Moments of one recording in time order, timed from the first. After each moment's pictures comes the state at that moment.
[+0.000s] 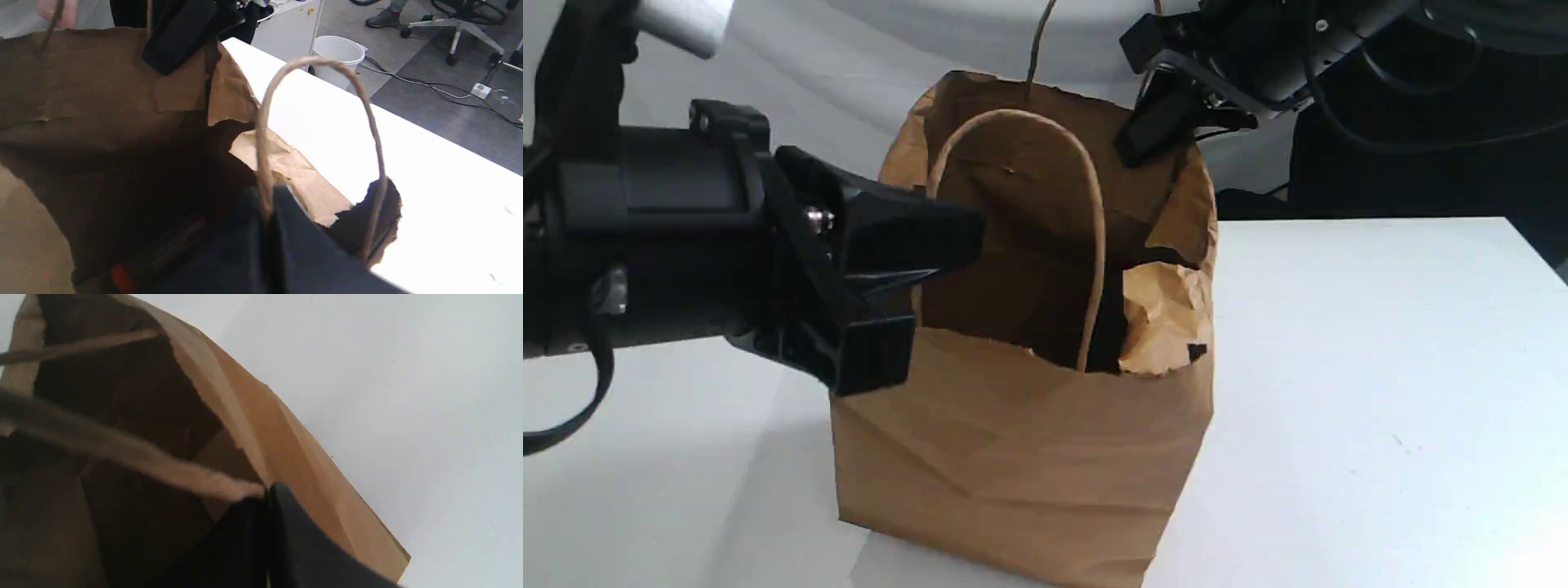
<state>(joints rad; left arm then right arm) -0.60 1.16 -0.85 -1.12 0.34 1.04 0.24 1.91 -1.88 0.61 1.22 -0.40</state>
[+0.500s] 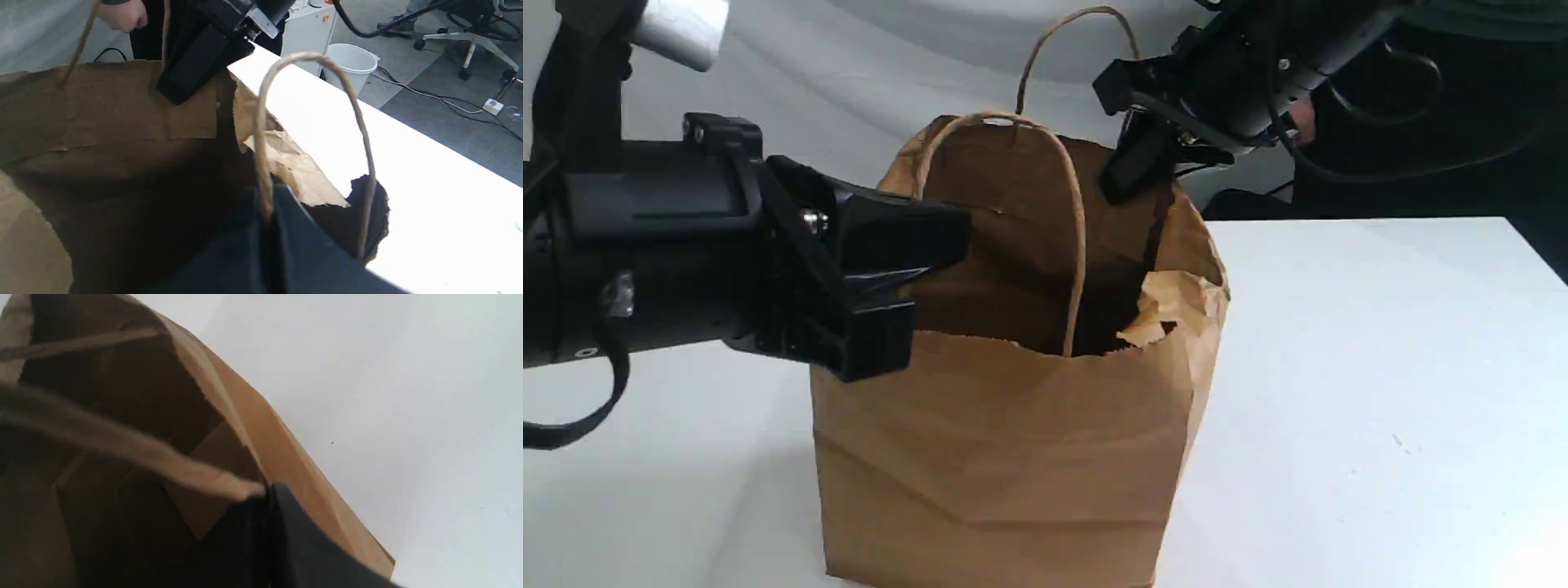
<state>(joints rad) -0.60 1.16 -0.85 -1.13 0.32 1.01 0.26 1.96 -1.88 0.59 1.22 -0.37</state>
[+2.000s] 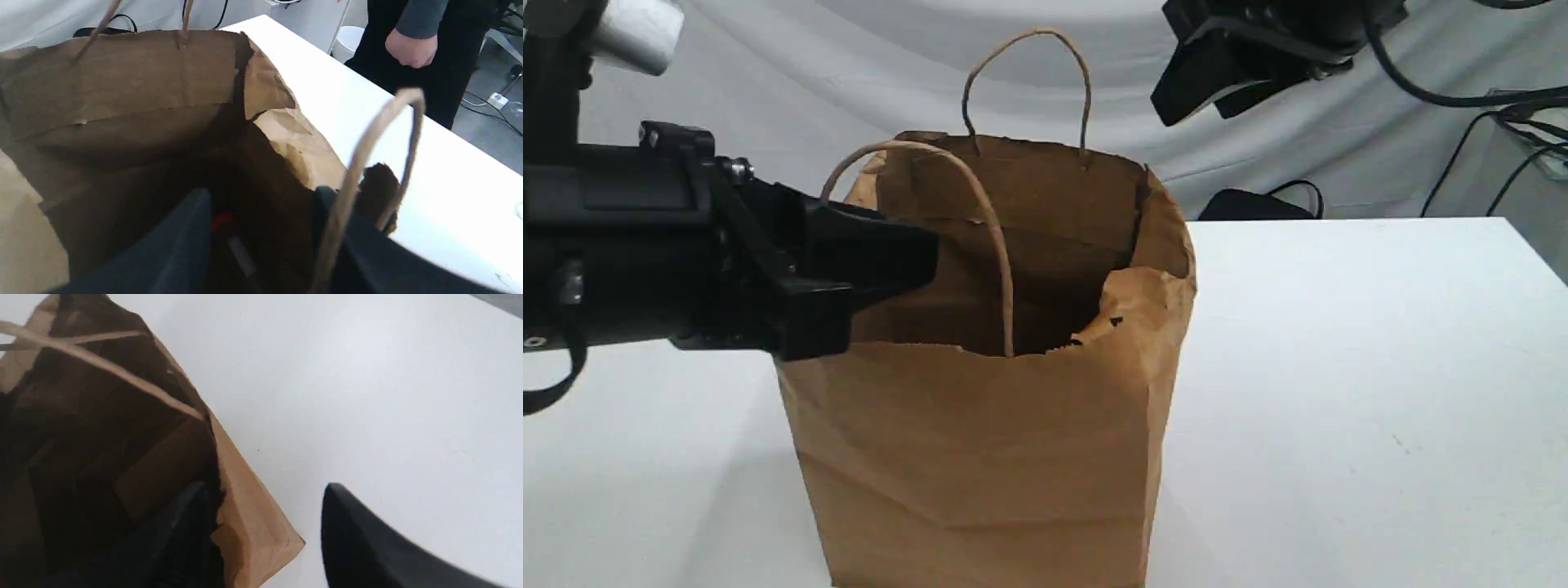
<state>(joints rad) -0.47 1.13 -0.85 -1.05 0.47 0.91 0.26 1.76 -1.88 0.39 1.23 -0.33</state>
